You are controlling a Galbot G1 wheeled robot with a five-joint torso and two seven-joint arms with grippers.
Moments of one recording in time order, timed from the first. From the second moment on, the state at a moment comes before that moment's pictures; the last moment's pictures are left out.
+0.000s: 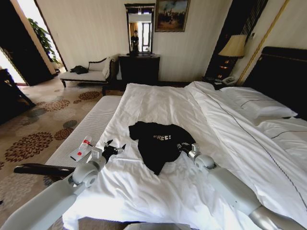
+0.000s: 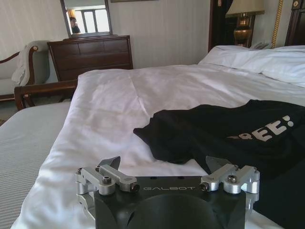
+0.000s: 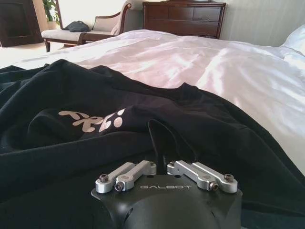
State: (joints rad) left arm 1.08 -0.63 -0.07 -1.99 -0.81 0.22 -0.28; right arm -0.83 0.86 -0.01 1.45 0.72 -0.18 0.03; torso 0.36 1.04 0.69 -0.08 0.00
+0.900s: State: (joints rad) left arm 1.10 -0.60 -0.09 -2.06 -0.82 0.22 -0.27; right arm -1.37 0.77 0.36 1.97 0.76 -0.27 0.13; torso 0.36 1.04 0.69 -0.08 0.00
